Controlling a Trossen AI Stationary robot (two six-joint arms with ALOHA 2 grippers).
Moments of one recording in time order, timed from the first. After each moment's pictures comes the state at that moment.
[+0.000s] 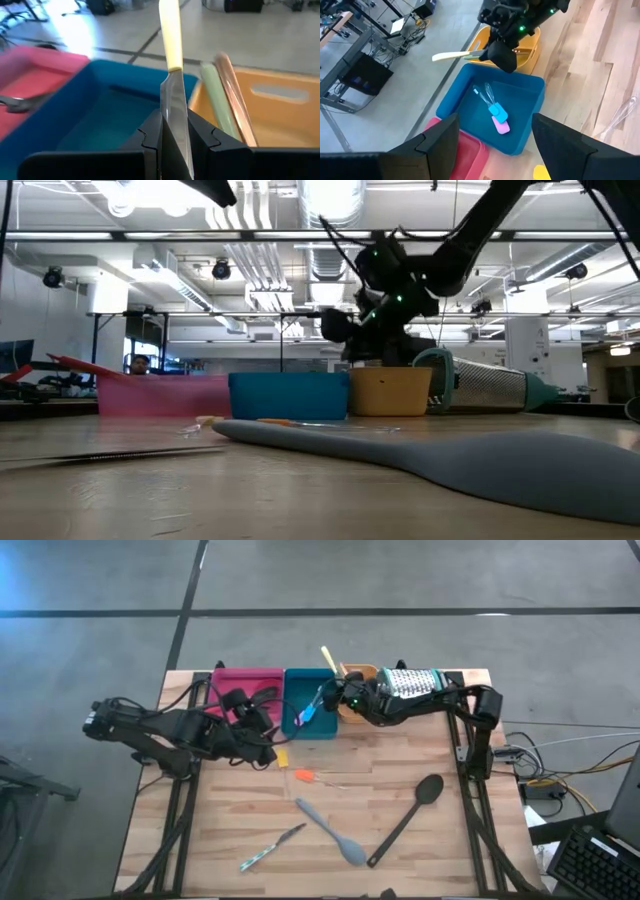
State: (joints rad) left arm -0.23 1.25 1.39 -1.03 -0.83 -0.29; right arm -0.38 1.89 1.02 0.40 0.57 0.54
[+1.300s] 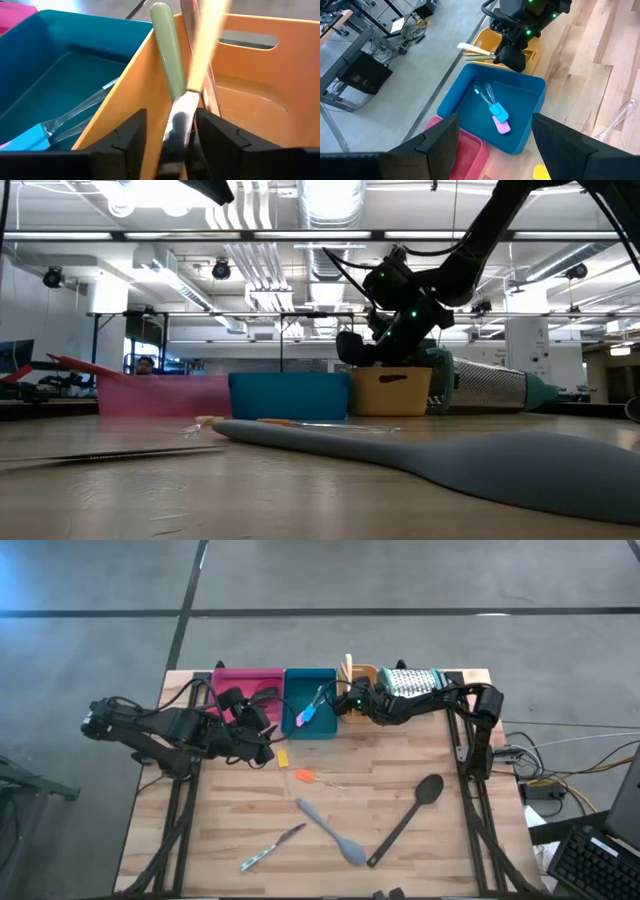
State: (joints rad) left arm -0.23 1.23 1.39 -1.04 -0.83 -0.30; right arm -0.42 1.90 0.94 0.31 0.51 0.58
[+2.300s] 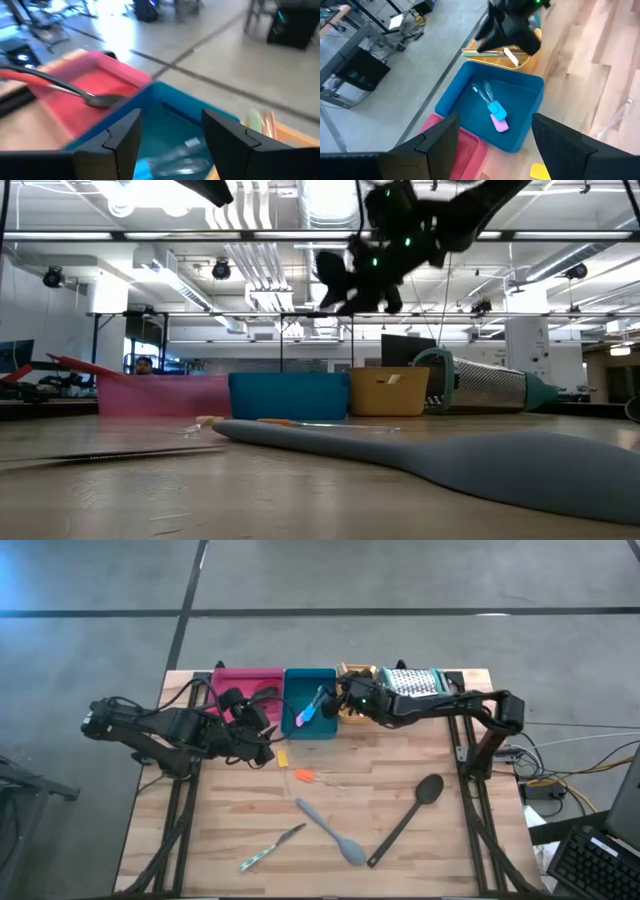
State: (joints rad) left arm -0.23 1.23 1.39 -1.05 -0.82 -0.32; right arm -0.30 1.72 1.05 0.32 0.46 0.32
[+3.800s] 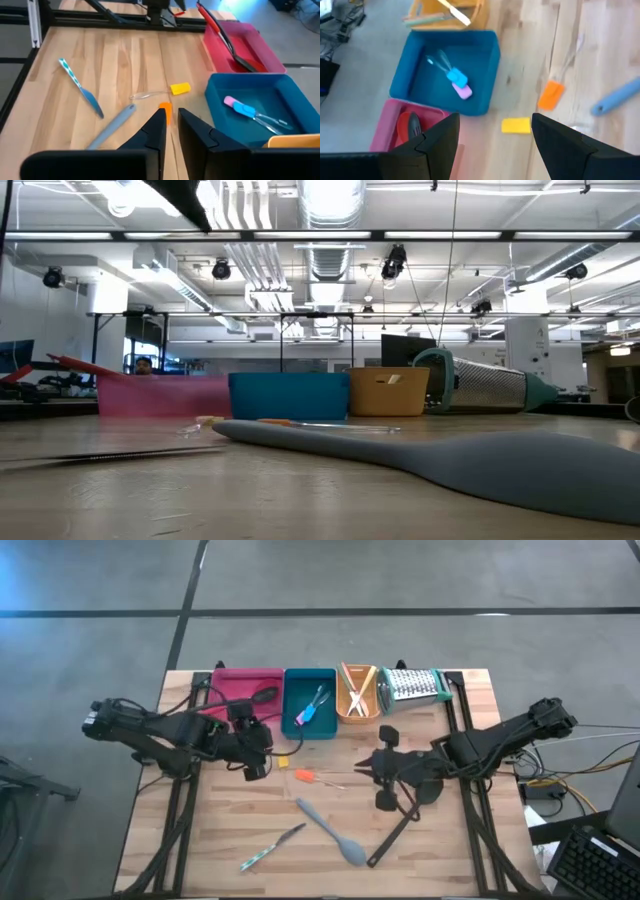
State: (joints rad) left arm -0.23 1.24 1.33 -1.12 -0.55 -0.23; right arm 0.37 1.34 1.25 -0.55 0.44 0.21
